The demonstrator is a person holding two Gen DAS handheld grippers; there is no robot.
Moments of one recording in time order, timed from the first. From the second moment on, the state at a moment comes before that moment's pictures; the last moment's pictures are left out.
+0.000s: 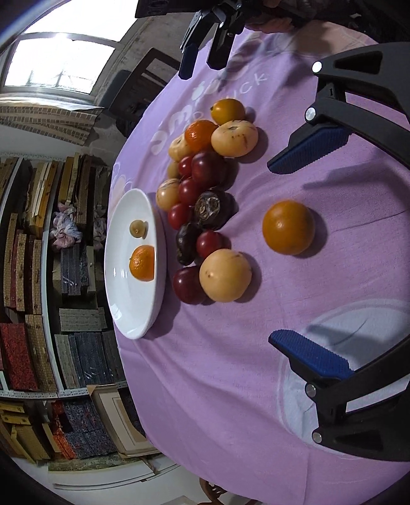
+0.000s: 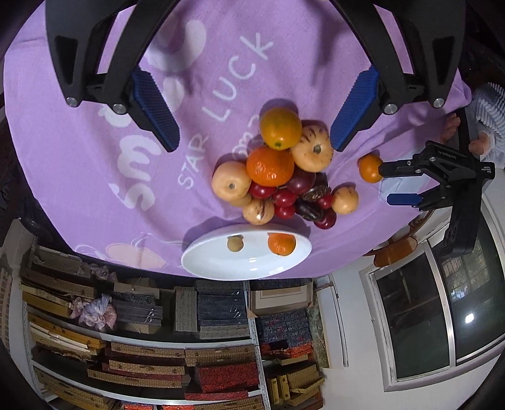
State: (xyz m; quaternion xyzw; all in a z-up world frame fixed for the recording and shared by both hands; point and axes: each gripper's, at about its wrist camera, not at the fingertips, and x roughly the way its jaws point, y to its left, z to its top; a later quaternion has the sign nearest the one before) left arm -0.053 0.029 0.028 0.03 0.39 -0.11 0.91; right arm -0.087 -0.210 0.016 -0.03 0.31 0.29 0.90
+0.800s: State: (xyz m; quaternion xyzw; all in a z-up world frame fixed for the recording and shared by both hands) left arm -0.034 0.016 0.000 0.02 0.44 -0.12 0.89; right arm -0.079 -0.166 -0.003 -0.10 0.36 0.34 0.86
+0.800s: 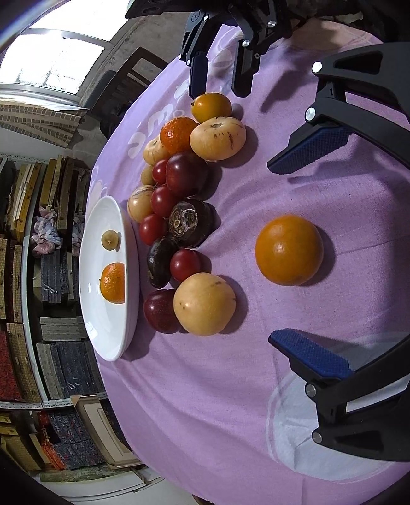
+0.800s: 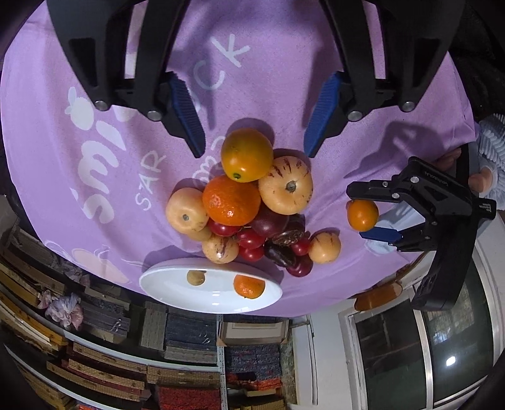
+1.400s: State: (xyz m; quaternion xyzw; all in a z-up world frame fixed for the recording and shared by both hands) left arm -0.034 0.006 -0.005 0.06 0.45 -0.11 0.88; right arm -0.056 -0.167 -0.012 -0.10 0.39 0.34 0.85
